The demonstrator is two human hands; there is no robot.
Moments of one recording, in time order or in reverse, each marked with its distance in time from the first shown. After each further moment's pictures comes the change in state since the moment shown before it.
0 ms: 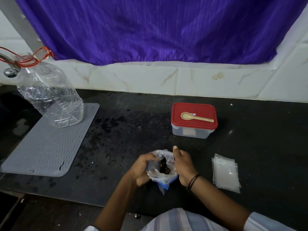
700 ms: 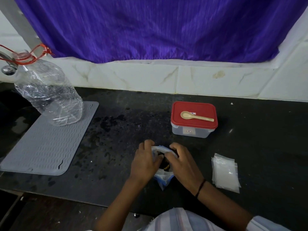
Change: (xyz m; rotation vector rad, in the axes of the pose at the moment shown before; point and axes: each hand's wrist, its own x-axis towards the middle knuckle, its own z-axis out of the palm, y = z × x) left_hand 0.009 -0.011 -0.004 1.510 0.559 0.673; right_hand -0.007 0.006 -0.025 -0.942 0.018 -0.901
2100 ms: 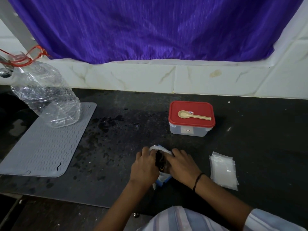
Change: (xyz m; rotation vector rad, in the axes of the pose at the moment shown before) left_hand -0.017 0.018 -0.004 0.327 -0.142 -0.003; right_hand 0.004 0.014 0.009 -0.267 -0.423 0.049
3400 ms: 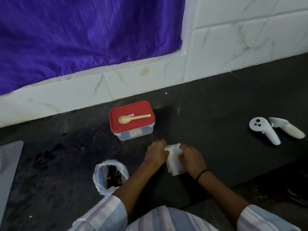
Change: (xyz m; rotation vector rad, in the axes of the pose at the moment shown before) left_hand 0.078 0.166 0.081 -0.114 -0.256 0.432; right_hand -0.104 0.139 0.007 0.353 0.357 0.707
